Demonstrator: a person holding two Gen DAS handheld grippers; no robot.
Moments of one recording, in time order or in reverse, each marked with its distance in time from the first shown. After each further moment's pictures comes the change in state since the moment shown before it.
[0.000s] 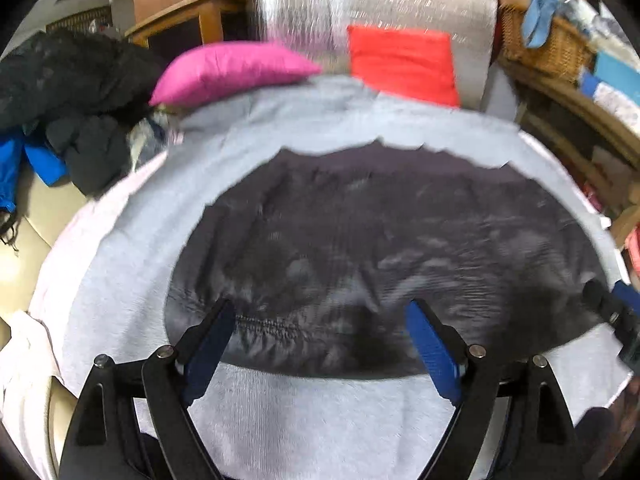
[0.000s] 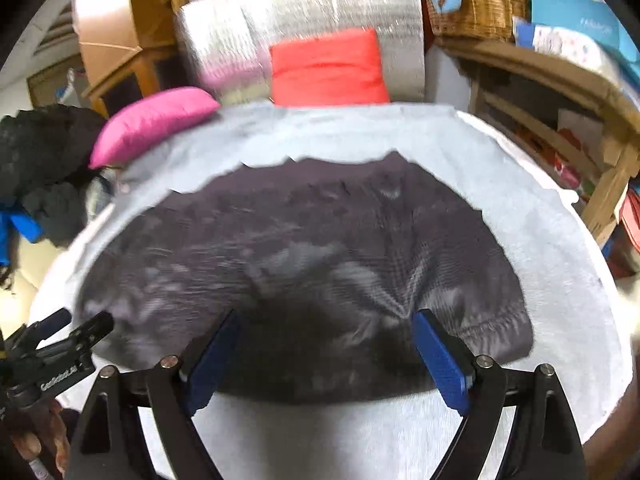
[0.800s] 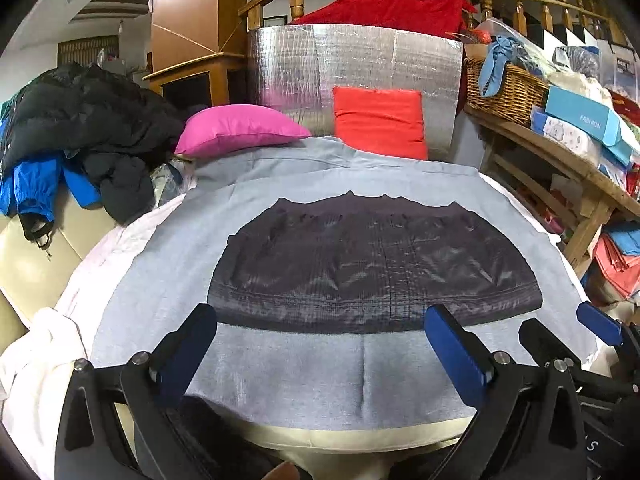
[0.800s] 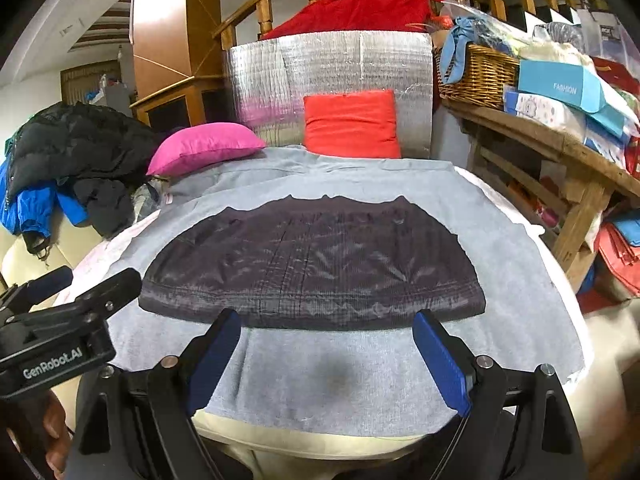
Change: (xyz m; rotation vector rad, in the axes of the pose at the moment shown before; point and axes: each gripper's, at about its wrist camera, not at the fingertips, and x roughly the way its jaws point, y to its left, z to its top) left arm -0.131 0.001 -0.037 -0.014 -0.167 -0.039; right arm -0.133 0.047 -0.057 -0.083 -0.161 -0.002
